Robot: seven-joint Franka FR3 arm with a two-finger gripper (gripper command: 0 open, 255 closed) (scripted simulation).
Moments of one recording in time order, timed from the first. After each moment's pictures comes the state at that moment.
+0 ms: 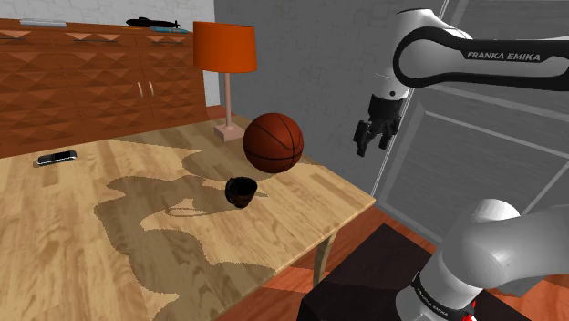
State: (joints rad) arm -0.01 -0.79 -0.02 -2.45 -0.05 1.64 0.15
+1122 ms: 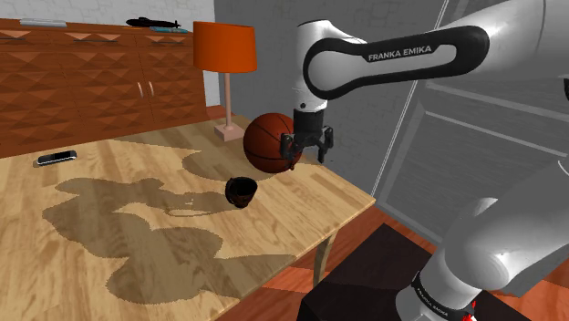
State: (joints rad) arm 0.04 -0.33 0.27 -2.18 0.08 1.74 0.59
